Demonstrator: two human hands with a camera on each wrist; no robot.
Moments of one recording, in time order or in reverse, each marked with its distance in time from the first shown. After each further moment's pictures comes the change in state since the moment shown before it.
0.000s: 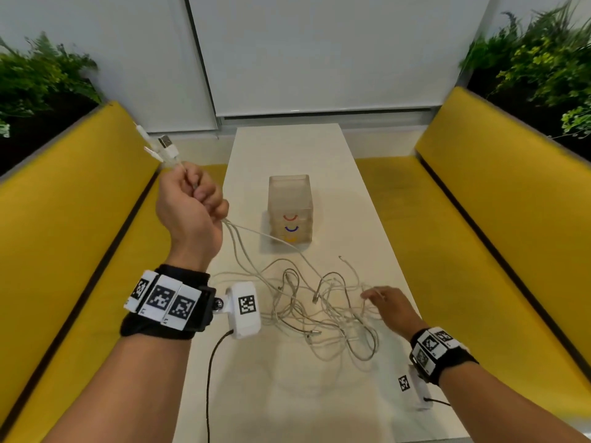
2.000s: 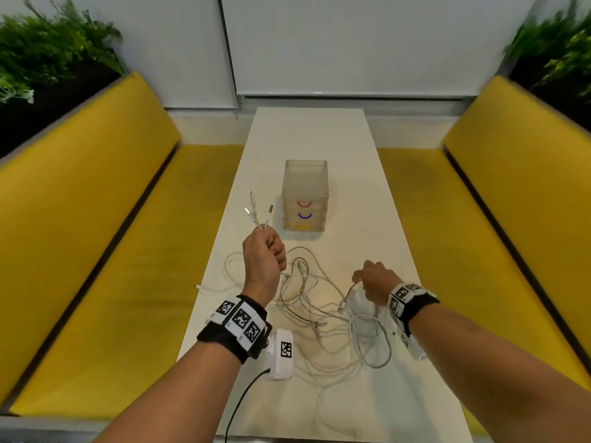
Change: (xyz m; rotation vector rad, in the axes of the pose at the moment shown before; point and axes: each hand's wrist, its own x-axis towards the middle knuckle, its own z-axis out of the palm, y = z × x) left_hand -0.042 -0.139 -0.039 0.267 0.095 -0.253; right_hand 0.083 -0.012 0.025 -0.966 -0.325 -0.191
